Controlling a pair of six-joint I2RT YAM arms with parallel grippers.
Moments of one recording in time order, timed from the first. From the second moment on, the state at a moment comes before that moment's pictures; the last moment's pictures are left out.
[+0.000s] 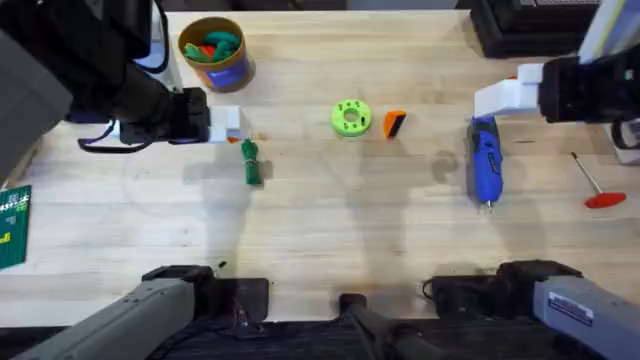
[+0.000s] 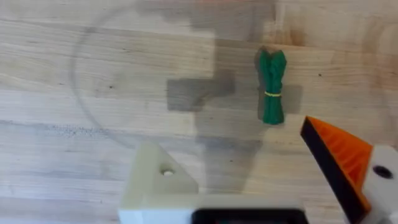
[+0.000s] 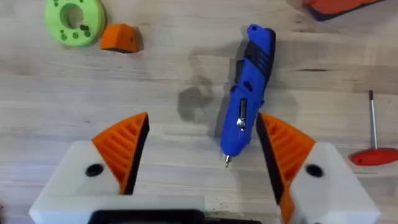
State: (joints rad) left arm 0.00 1.22 1.07 -1.14 -0.02 -0.11; right arm 0.00 1.12 1.23 -1.24 -0.03 0.00
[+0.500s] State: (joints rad) left arm -0.19 1.34 1.08 -1.18 -0.03 -0.36; right arm 0.00 1.15 1.23 -1.24 -0.03 0.00
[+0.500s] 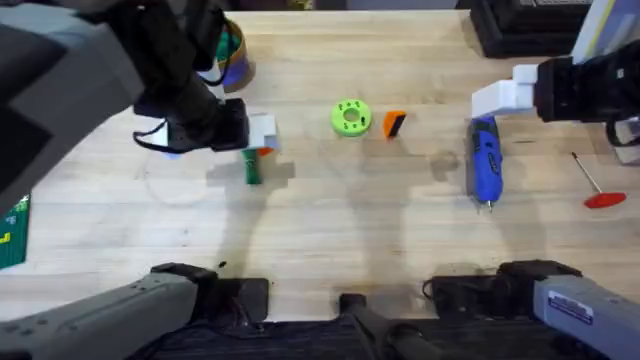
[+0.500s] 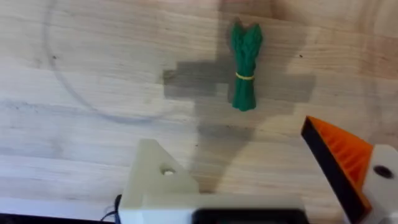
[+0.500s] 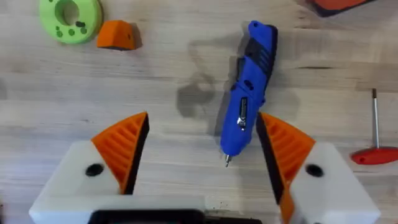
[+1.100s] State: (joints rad) left arm -0.15 1.70 1.08 -1.07 -0.02 -0.38; right arm 0.00 1.15 1.23 -1.24 -0.03 0.00
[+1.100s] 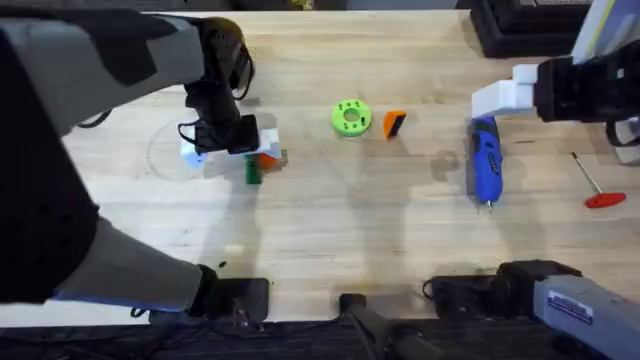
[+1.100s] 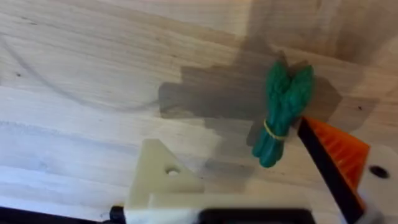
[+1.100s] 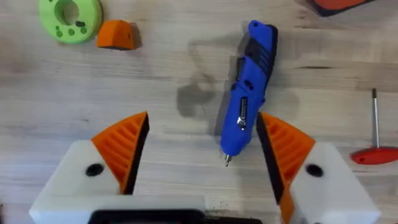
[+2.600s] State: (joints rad) left arm -0.14 1.17 1.31 -1.14 -0.02 -0.20; right arm 0.00 1.15 1.23 -1.24 -0.03 0.00
